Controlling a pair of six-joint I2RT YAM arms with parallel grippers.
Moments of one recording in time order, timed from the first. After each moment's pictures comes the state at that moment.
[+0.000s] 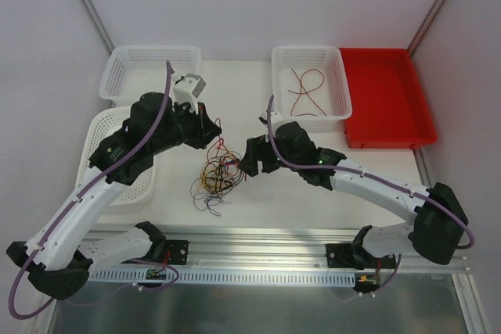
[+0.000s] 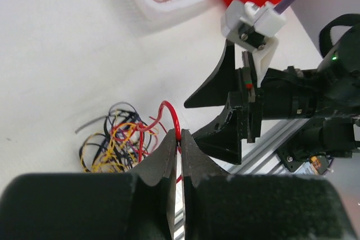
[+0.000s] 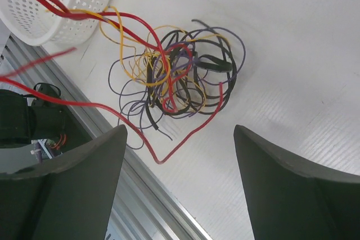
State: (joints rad) left arm -0.64 0.99 1.26 -0.70 0.10 -0.34; right arm 0.91 1.34 0.93 -0.14 -0.09 0.50
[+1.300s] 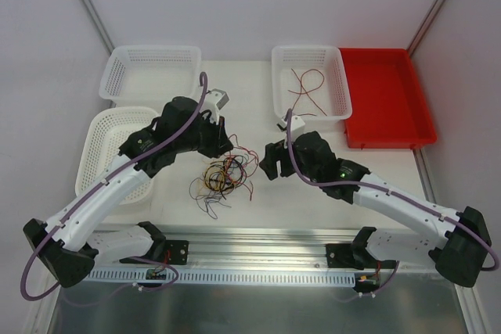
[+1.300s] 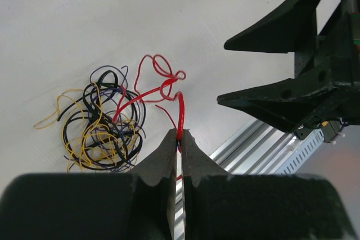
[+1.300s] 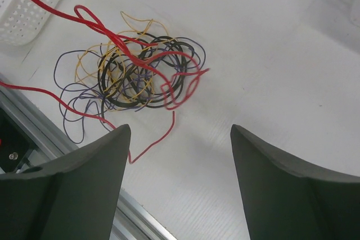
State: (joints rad) left arm -0.67 1.10 1.18 -0.67 0.17 -0.31; right arm 0.91 1.10 0.82 -0.22 0.12 0.33
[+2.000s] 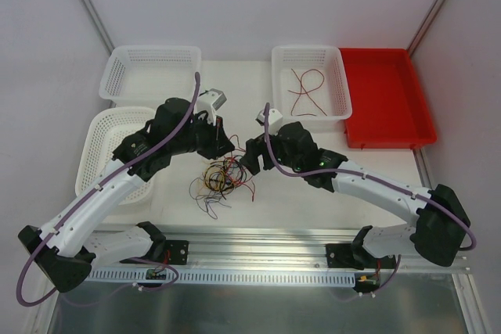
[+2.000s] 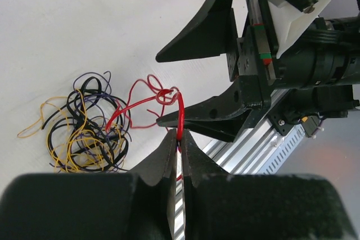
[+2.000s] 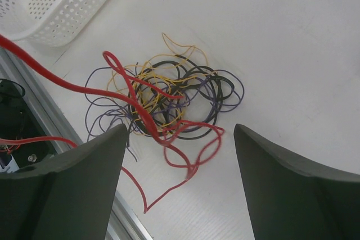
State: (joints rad) left arm -0.67 1.05 1.17 -0.66 0.24 -0.33; right arm 0.91 1.30 0.91 -0.05 -0.03 0.28
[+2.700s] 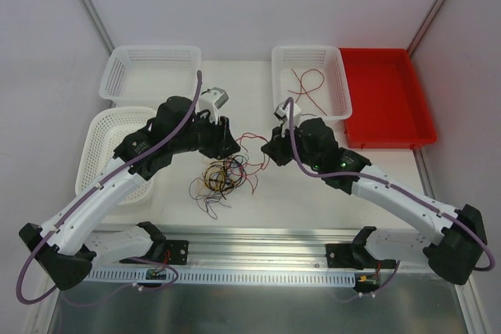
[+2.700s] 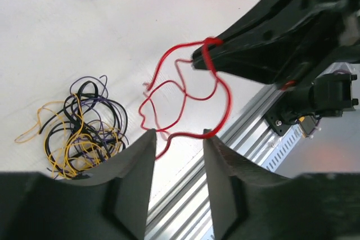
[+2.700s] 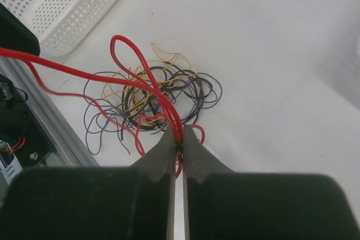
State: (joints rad) left arm -0.68 1.06 1.20 -0.65 0.24 -0.33; right arm 0.85 1.17 0.91 -0.14 -0.06 0.24
